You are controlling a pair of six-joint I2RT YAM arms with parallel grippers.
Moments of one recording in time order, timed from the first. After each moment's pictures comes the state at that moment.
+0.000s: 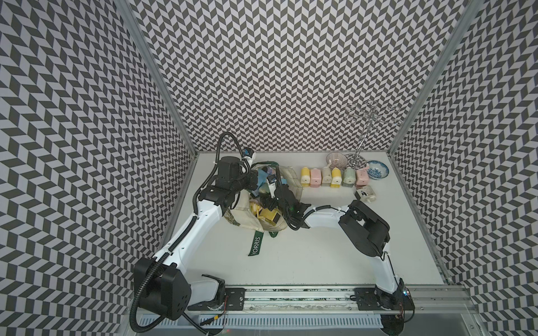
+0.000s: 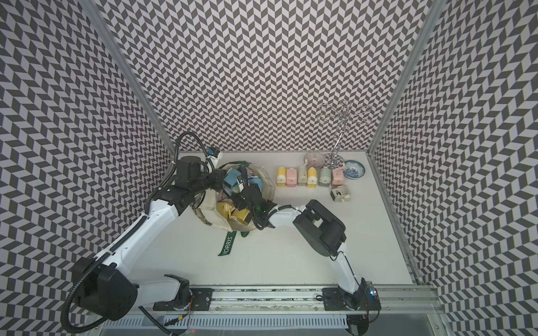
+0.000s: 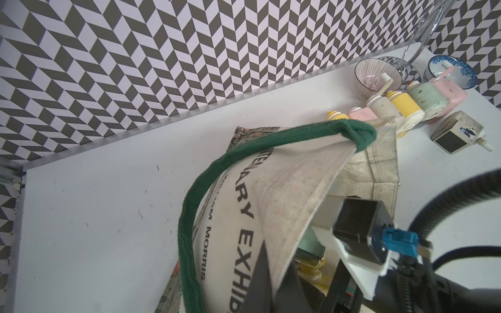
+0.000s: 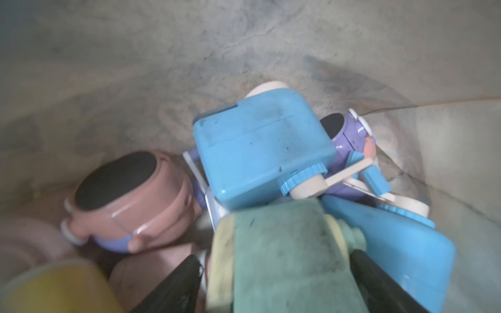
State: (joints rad) left arm -0.30 1.30 1.13 -0.32 0.13 -0.08; right arm 0.89 2.13 1.34 0.44 0.28 0.14
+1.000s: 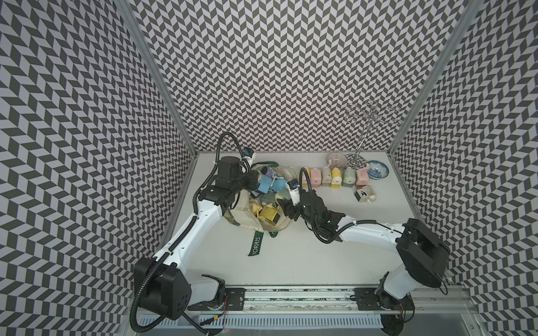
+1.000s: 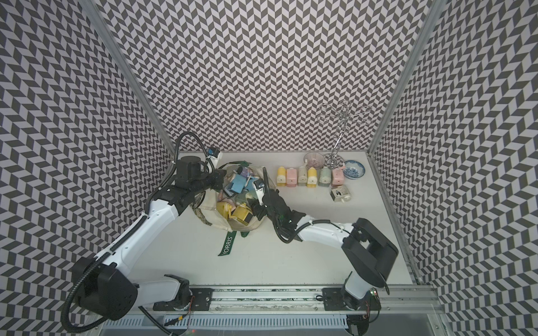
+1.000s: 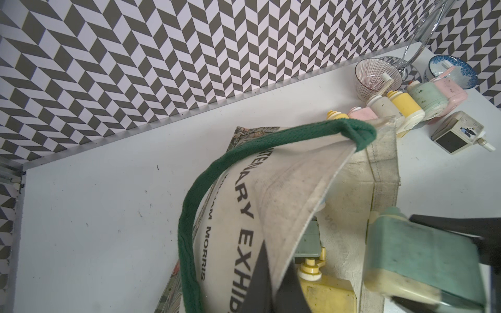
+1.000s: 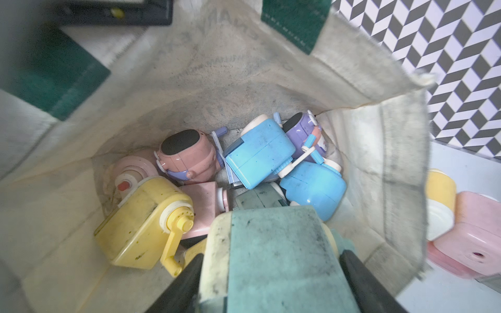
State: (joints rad) left arm -0.30 1.30 1.13 -0.32 0.13 -0.08; right arm 0.89 1.56 0.89 0.32 0.26 0.11
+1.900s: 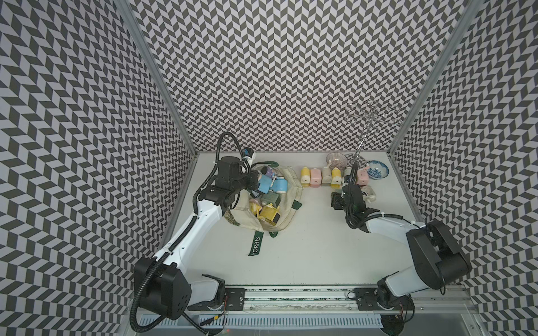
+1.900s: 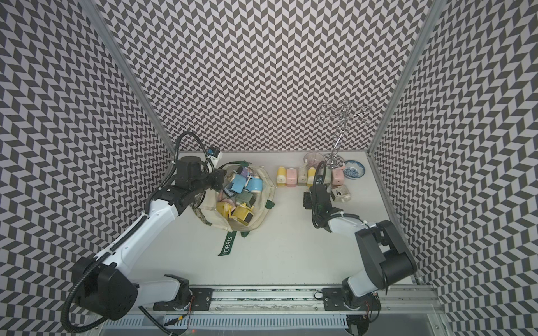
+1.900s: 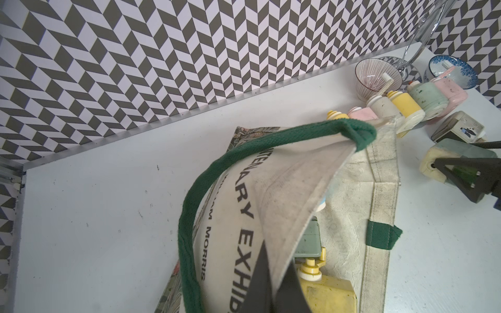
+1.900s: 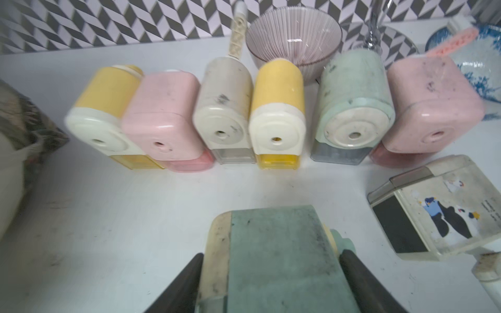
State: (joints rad) left arm -0.30 1.30 1.13 -0.32 0.13 -0.08; right arm 0.35 1.54 0.70 0.19 0.27 0.28
